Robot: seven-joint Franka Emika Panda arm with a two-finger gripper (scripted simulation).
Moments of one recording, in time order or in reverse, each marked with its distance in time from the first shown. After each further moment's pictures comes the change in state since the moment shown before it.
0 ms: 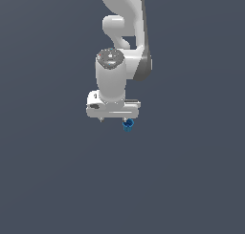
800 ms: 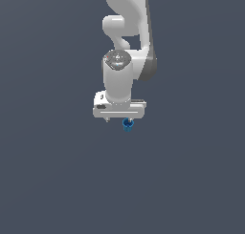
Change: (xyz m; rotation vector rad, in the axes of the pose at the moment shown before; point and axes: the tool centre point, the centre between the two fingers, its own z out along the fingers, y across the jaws) arm -0.003 -0.025 0.004 0.023 0.002 0.005
